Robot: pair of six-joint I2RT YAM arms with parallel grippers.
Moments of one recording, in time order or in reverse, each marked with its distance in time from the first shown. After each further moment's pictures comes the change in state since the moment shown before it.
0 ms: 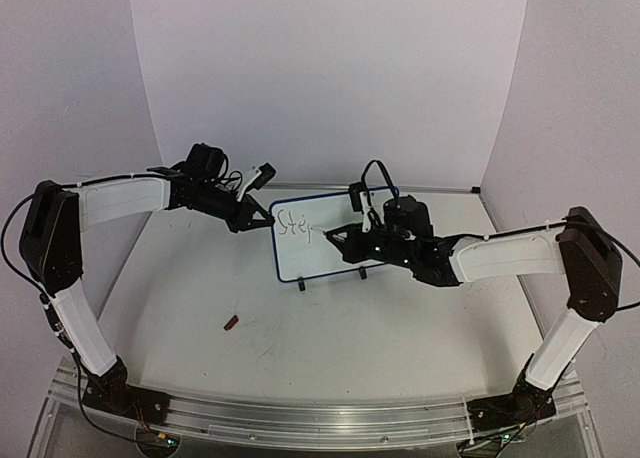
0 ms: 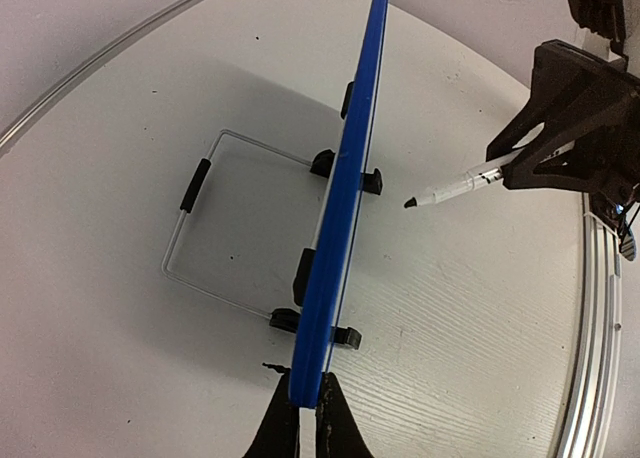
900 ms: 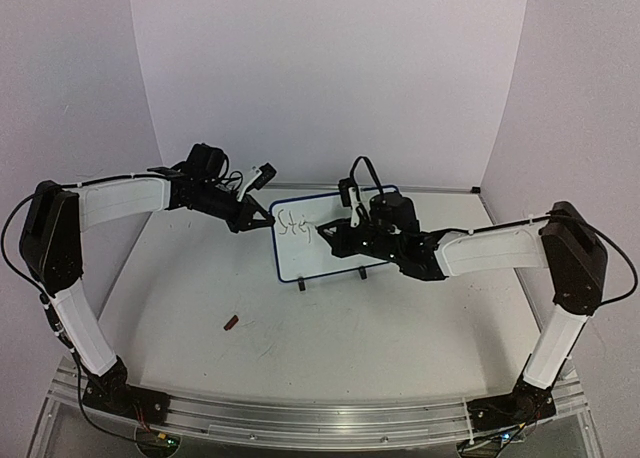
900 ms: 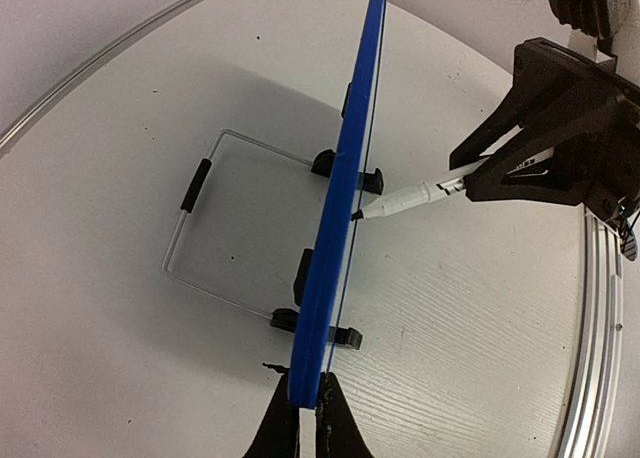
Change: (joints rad) left arm -0.003 0.000 0.000 0.001 -0.003 0.000; right arm 0.005 0.092 0.103 -0.011 0.041 -0.008
